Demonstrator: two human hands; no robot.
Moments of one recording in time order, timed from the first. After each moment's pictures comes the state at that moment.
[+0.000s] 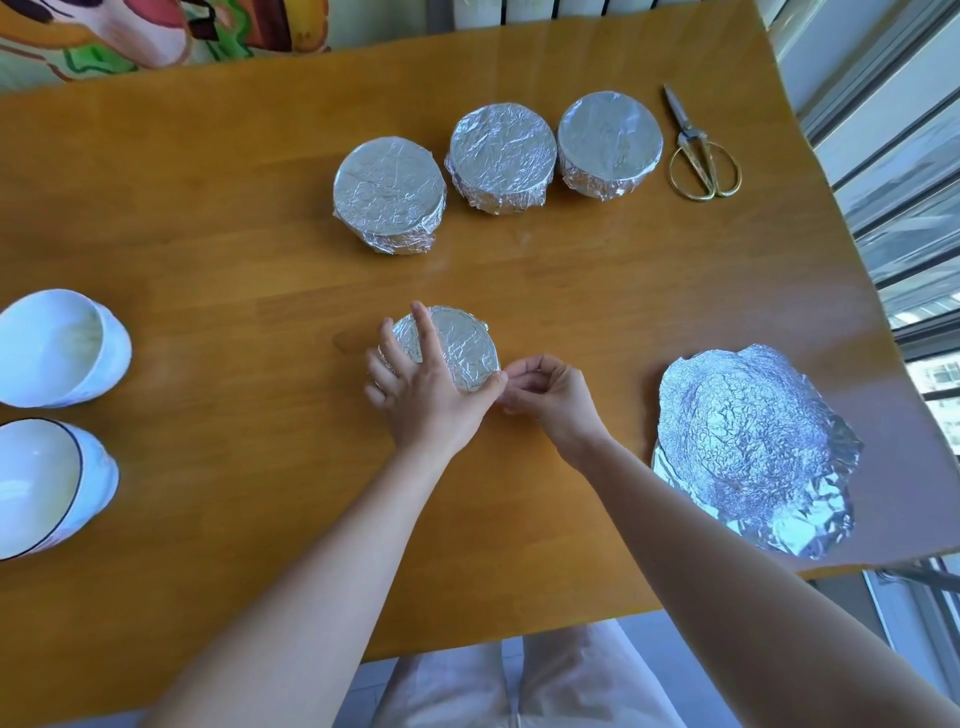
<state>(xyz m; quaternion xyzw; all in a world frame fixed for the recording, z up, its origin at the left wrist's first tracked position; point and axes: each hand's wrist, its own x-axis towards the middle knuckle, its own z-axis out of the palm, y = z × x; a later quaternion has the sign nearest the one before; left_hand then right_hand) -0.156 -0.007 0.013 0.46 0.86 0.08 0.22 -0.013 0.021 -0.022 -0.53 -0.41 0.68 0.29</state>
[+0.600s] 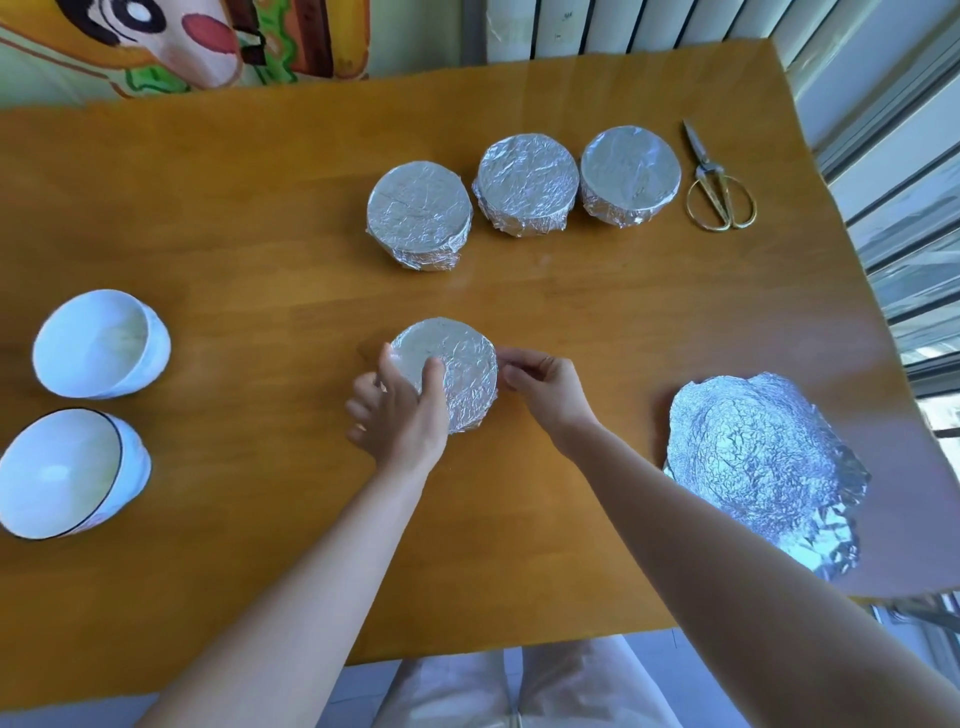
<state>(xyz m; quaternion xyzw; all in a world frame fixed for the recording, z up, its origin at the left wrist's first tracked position) -0.181 -0.018 0.031 0.27 0.90 0.18 0.29 -0.043 0.044 -0.015 -0.54 -0.47 0.65 0.27</state>
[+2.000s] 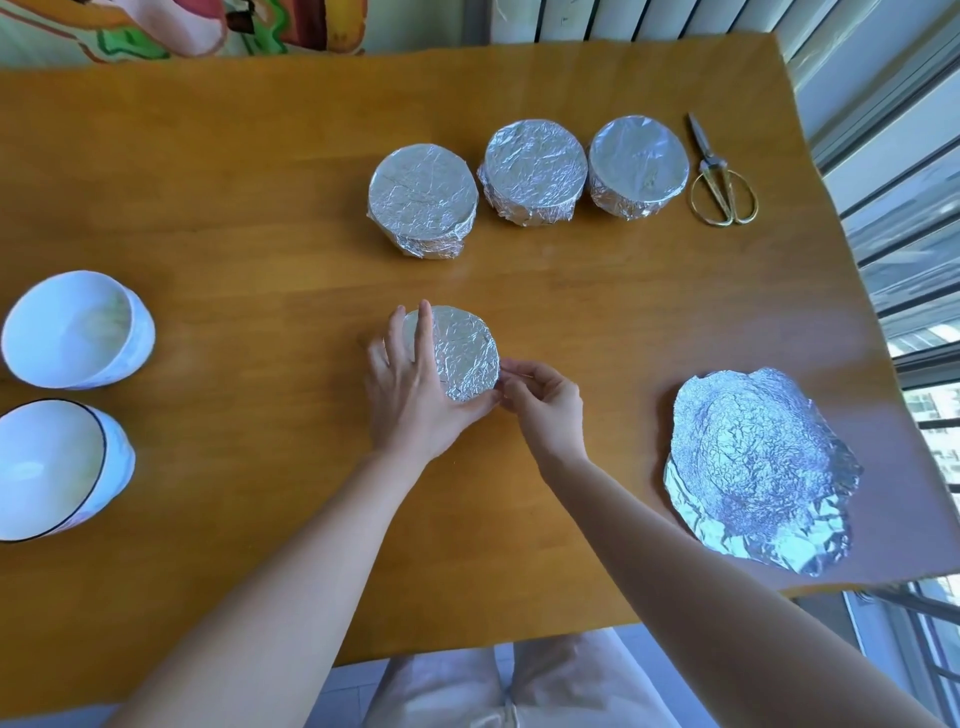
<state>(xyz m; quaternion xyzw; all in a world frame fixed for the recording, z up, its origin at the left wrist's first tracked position) -0.208 -0.019 0.003 0.56 0.80 0.12 0.16 -0.062 0.004 0.001 -0.62 -0.39 0.59 0.34</state>
